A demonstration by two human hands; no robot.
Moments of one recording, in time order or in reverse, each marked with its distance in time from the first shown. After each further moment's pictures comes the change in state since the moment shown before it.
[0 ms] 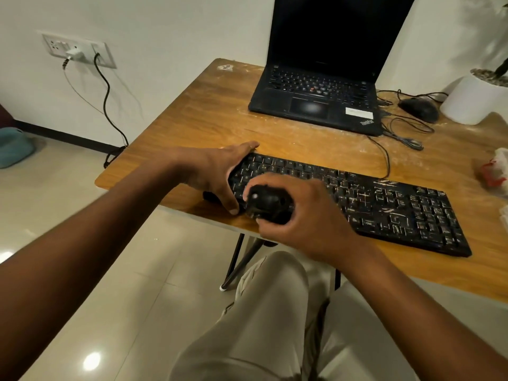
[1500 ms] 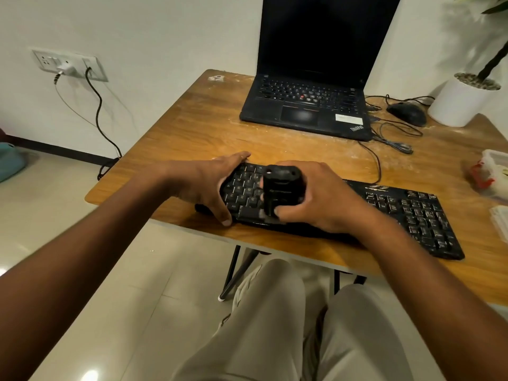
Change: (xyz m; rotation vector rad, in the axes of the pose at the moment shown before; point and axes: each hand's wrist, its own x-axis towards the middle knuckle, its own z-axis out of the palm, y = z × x) left_hand 0.001 0.000 0.000 0.006 -0.013 -0.016; right_hand 0.025 0.016 -0.045 0.067 -0.162 0.305
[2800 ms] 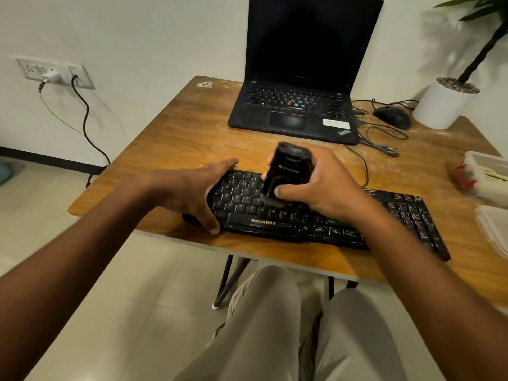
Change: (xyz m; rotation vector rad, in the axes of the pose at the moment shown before) left_hand 0.001 0.001 -0.001 0.017 0.001 -0.002; right_hand 0.006 0.012 -0.024 0.198 0.176 0.102
